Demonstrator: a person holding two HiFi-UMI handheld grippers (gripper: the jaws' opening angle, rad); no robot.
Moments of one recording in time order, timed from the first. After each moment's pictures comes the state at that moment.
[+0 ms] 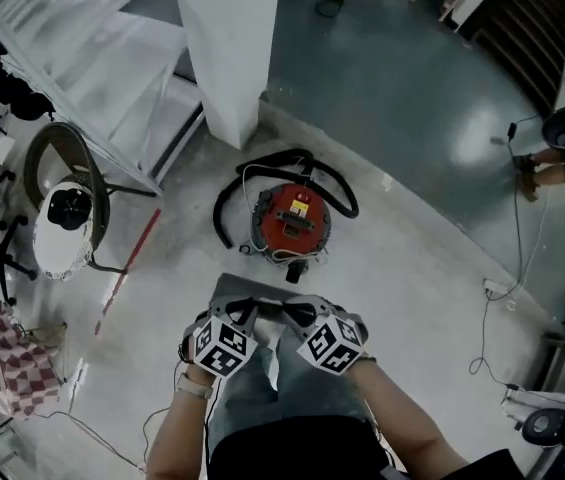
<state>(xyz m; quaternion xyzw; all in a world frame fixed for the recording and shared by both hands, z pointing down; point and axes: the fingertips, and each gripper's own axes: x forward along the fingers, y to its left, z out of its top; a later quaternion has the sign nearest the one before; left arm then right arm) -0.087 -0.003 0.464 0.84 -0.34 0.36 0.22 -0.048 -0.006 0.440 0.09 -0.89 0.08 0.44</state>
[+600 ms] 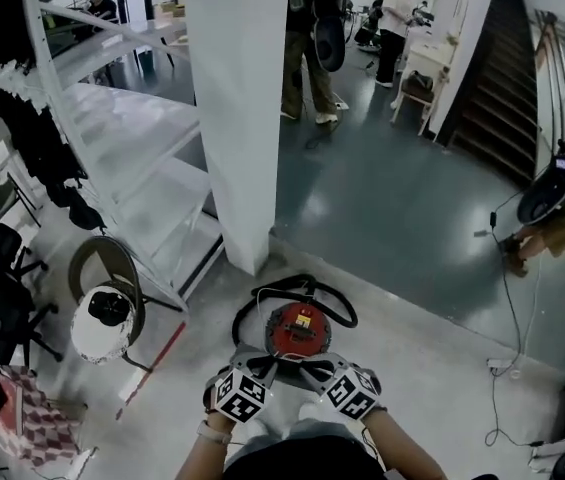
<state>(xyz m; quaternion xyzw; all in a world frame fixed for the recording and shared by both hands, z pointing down) -0.082 -0.036 0.242 0.86 -0.37 0.32 0.14 -0.043 -0.031 0.215 0.15 -0.91 0.01 0.39</state>
